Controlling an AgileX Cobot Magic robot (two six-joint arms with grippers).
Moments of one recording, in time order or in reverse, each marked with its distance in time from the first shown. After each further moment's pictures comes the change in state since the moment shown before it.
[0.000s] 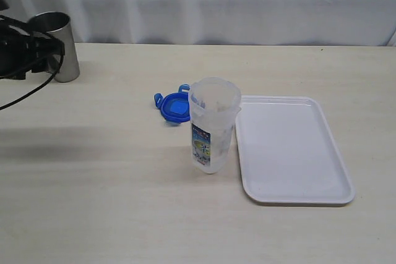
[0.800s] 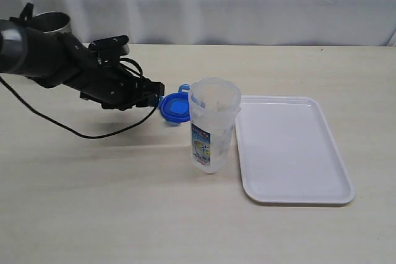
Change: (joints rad) left arm -0.294 0.435 -0.178 -0.507 -0.188 0.453; right arm 0.000 0.000 0.000 0.000 0.000 0.000
